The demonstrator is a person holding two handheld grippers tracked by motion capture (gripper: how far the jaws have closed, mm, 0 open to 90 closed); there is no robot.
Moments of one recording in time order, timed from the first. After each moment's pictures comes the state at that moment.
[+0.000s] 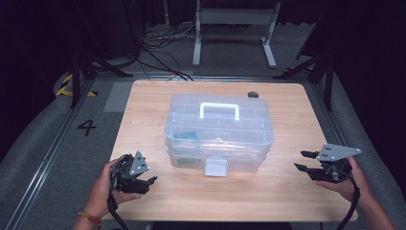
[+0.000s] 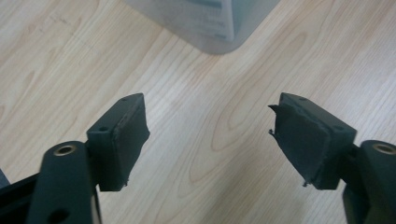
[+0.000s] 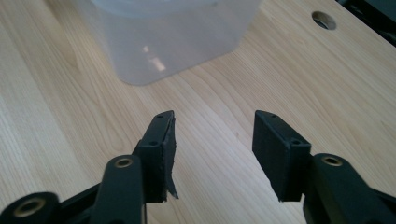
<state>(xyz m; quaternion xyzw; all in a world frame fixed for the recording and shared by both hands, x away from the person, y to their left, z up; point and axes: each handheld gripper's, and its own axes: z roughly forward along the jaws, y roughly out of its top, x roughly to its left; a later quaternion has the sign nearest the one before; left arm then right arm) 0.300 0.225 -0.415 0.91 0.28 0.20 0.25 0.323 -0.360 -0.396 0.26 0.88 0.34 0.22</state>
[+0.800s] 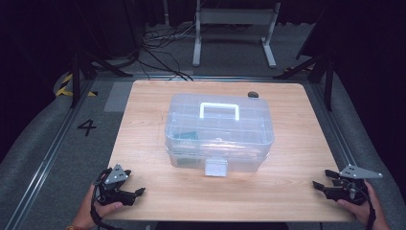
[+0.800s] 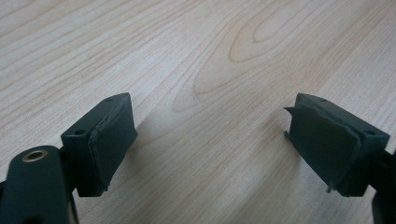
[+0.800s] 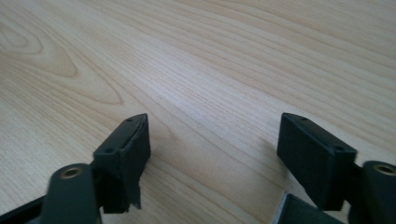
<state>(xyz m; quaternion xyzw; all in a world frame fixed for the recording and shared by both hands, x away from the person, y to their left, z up) 0.288 0.284 -0.483 0.86 0.36 0.13 0.34 0.293 -0.446 -0.487 0.44 0.80 0.36 0.19</state>
